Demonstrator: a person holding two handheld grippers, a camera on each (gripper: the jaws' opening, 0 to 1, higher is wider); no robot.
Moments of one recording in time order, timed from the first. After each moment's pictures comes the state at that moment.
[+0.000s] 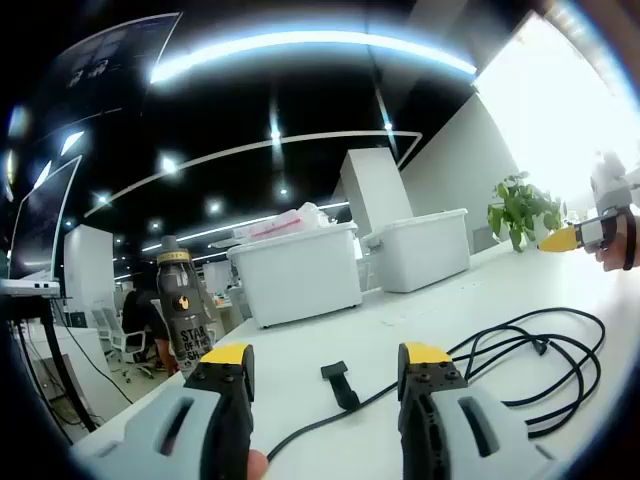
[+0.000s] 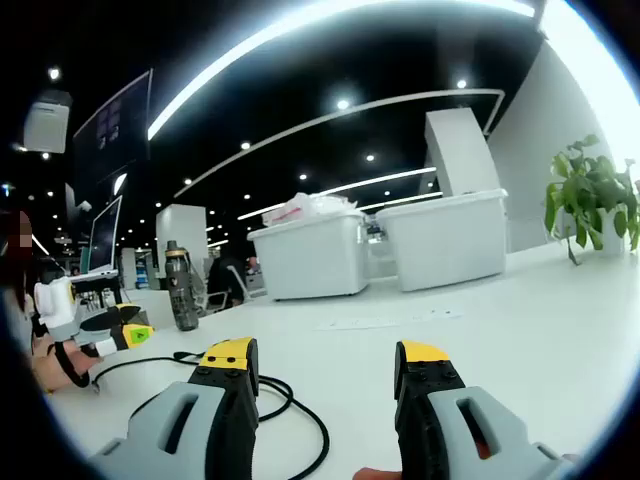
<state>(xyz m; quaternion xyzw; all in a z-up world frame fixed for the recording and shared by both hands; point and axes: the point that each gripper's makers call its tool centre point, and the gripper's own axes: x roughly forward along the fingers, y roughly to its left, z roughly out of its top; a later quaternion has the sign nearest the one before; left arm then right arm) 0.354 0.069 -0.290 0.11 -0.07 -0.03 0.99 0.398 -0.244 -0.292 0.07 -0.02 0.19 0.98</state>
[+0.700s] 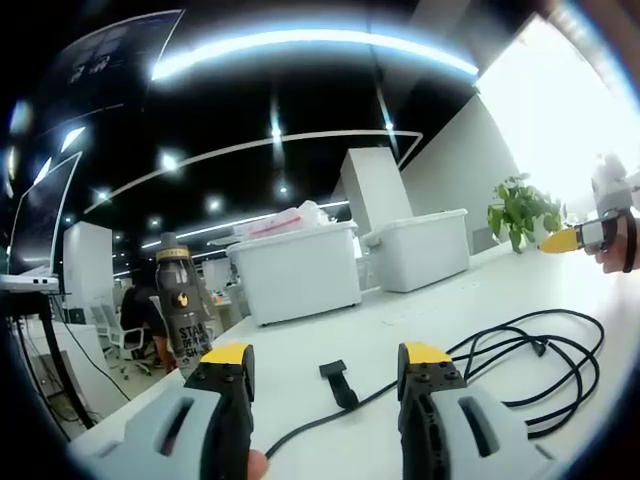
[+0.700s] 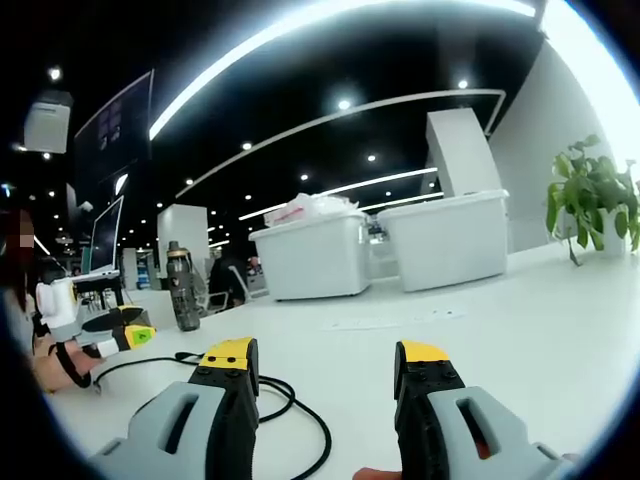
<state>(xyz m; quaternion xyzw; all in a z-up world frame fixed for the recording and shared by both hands) 0.359 0.069 -0.289 0.10 -0.07 -0.03 0.99 0.395 -0.244 -0.291 0.07 -0.02 0.19 0.98</state>
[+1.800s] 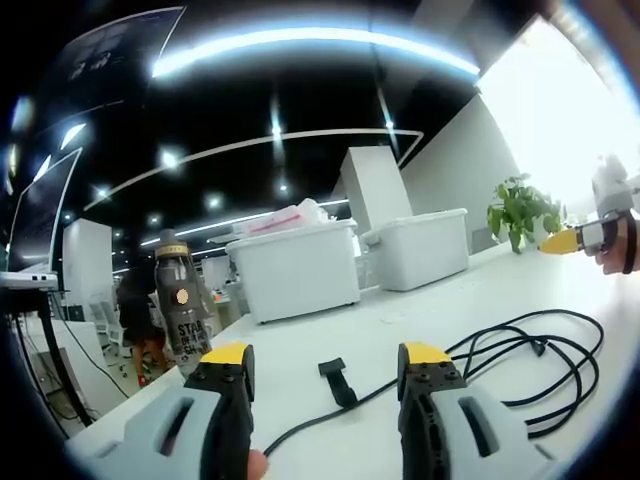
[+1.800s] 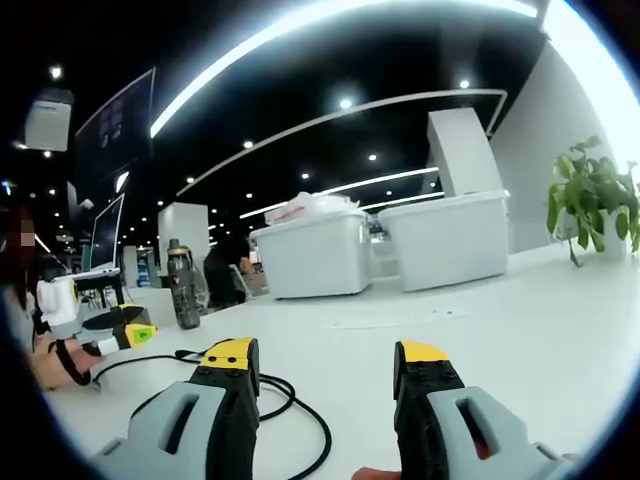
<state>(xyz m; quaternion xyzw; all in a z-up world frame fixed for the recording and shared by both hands) 0.356 0.068 -0.290 0.10 -0.07 -0.03 0.99 0.396 -0.244 -0.291 0.07 -0.02 0.19 0.98</state>
